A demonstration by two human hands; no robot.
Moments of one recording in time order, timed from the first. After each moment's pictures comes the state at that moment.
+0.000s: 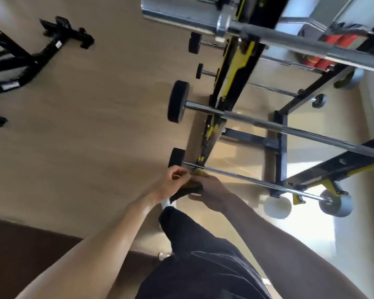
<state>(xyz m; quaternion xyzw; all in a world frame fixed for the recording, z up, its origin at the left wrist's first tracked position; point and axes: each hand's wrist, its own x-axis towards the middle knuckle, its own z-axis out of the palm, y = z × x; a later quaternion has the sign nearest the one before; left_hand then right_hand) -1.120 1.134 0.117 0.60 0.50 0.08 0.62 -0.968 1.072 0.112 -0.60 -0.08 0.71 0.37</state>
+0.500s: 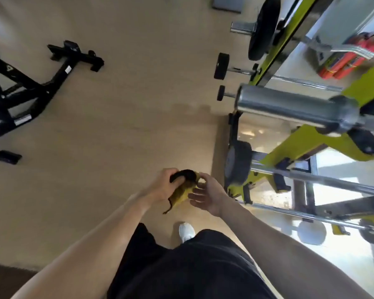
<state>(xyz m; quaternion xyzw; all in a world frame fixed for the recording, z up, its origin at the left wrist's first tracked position) -1.241 1.440 0.116 0.71 0.45 0.01 0.54 -1.083 1.355 0.110 -0.64 0.07 0.68 0.36</state>
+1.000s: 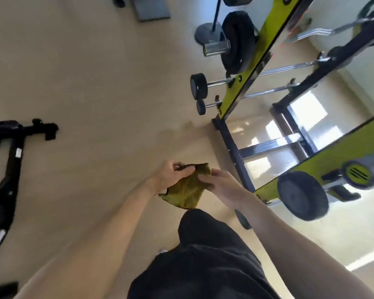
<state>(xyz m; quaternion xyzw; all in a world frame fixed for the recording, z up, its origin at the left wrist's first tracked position) -1.235 1.800 0.139 0.66 0.32 -0.17 0.66 -1.126 1.626 0.137 -0.64 -0.04 0.56 0.53</state>
